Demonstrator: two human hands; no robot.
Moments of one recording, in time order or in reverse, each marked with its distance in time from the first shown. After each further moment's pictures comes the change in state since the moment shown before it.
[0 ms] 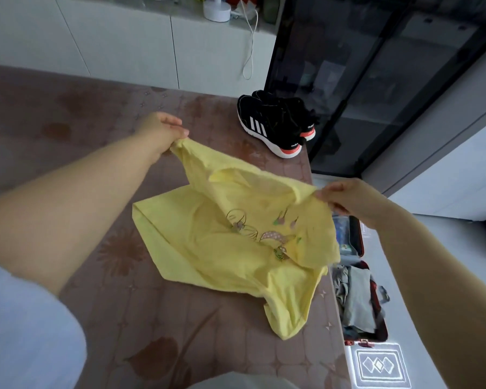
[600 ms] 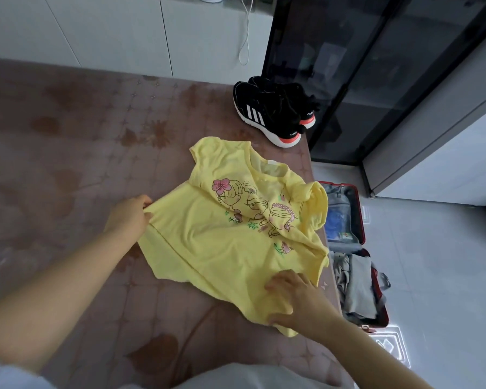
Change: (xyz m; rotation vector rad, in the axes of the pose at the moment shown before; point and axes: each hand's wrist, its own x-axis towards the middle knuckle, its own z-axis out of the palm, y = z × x) left_hand -0.068 -0.144 -0.017 0.912 -0.046 -0.002; right_hand -0.086 0.109 0.133 -0.657 -0.304 -0.207
